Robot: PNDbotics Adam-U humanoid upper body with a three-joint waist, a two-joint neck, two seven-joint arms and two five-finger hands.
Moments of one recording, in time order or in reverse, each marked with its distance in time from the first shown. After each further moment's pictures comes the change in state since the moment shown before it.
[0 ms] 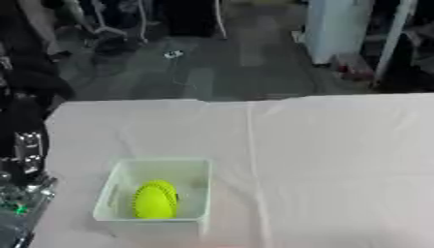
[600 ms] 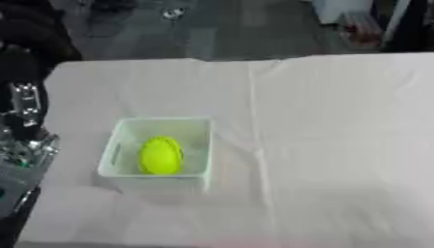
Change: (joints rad) left arm 0.018 -0.002 0.010 0.000 0.003 -0.003 -0.005; right arm -0.053 -0.010 -0.059 0.000 -0.176 0.040 0.050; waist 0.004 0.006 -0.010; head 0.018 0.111
